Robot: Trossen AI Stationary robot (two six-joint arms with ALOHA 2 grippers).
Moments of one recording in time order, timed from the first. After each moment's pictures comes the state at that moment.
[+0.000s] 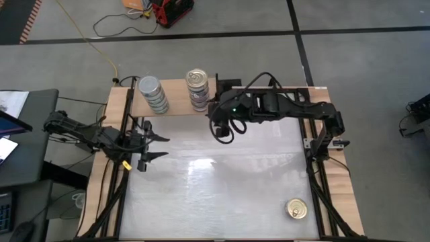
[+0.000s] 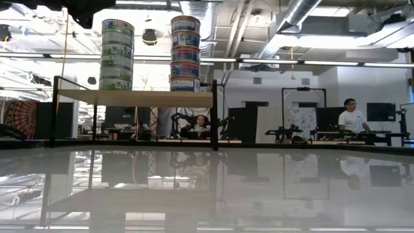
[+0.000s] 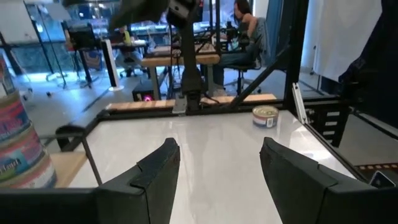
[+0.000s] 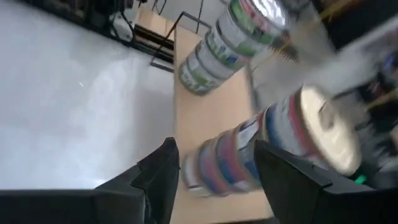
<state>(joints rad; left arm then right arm) -0.36 0.46 0.46 0.01 -0.37 0.05 -0.01 1.79 2.00 -0.77 0.40 -0.47</state>
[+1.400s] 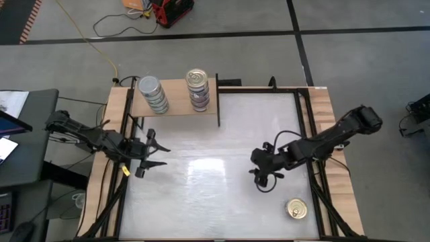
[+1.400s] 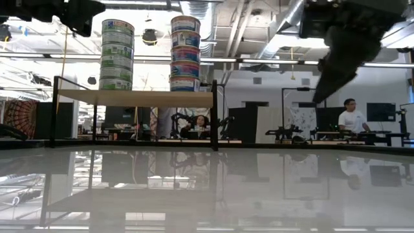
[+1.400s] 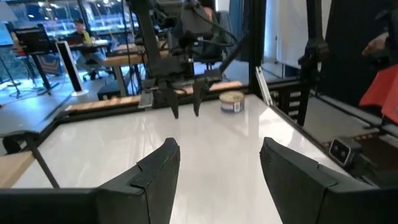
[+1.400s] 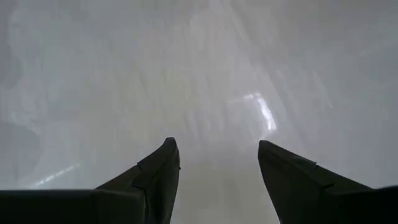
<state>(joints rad) -0.39 0.43 0.36 0.06 -0.24 0.08 0.37 1.32 0.82 -0.50 0.27 0.66</state>
